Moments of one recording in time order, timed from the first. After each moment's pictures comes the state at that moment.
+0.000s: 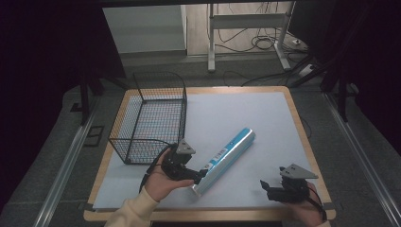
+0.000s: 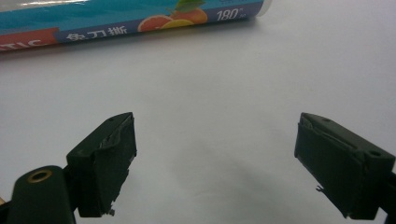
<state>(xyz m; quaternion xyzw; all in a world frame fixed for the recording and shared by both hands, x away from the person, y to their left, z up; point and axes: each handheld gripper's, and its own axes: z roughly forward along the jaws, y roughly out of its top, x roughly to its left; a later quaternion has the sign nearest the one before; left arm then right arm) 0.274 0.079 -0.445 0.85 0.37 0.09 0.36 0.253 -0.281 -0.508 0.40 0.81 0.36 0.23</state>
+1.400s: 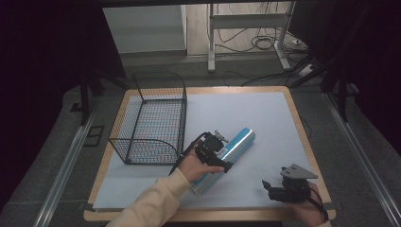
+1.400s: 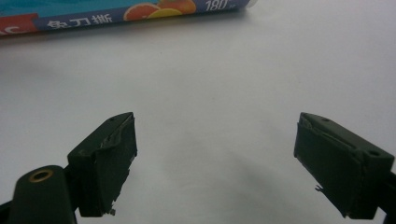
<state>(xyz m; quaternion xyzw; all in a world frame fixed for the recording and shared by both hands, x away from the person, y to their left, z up) 0.334 -0.004 -0.460 0.88 0.36 0.04 0.30 0.254 -0.284 -0.510 0.41 0.81 0.35 0.24</state>
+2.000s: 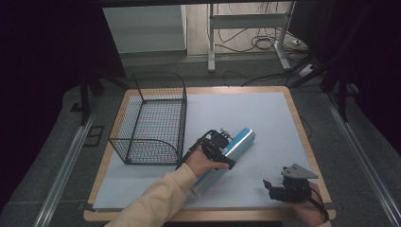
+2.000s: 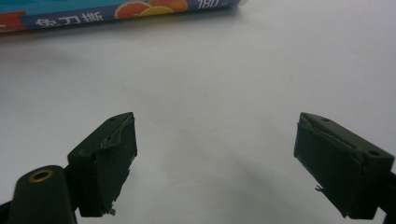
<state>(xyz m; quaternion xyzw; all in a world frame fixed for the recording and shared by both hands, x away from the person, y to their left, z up) 0.353 -0.022 -0.472 0.89 0.36 0.04 0.27 0.255 -0.286 -0.510 0.42 0.81 0.34 0.25</state>
